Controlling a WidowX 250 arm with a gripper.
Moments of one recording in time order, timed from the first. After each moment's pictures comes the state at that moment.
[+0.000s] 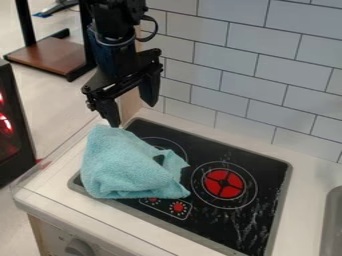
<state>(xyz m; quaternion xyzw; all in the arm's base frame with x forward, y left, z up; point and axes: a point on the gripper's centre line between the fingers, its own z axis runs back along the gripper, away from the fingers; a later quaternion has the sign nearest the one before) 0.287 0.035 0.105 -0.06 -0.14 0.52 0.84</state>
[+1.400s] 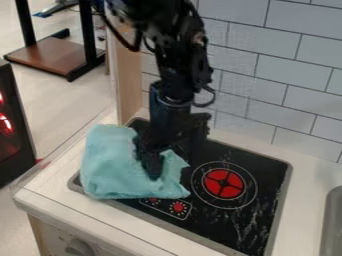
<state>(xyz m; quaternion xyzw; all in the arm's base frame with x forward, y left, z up) 0.277 -0.029 0.050 -0.01 -0.08 0.46 0.88</state>
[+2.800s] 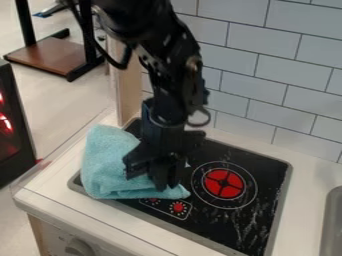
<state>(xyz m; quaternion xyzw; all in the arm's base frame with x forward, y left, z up) 0.256 -0.020 0.042 0.00 -0.09 0.47 0.88</state>
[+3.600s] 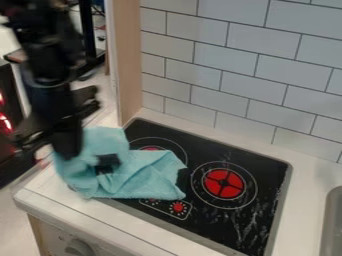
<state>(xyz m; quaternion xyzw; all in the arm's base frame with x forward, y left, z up) 0.199 0.091 0.078 0.00 -0.12 0.64 0.76</state>
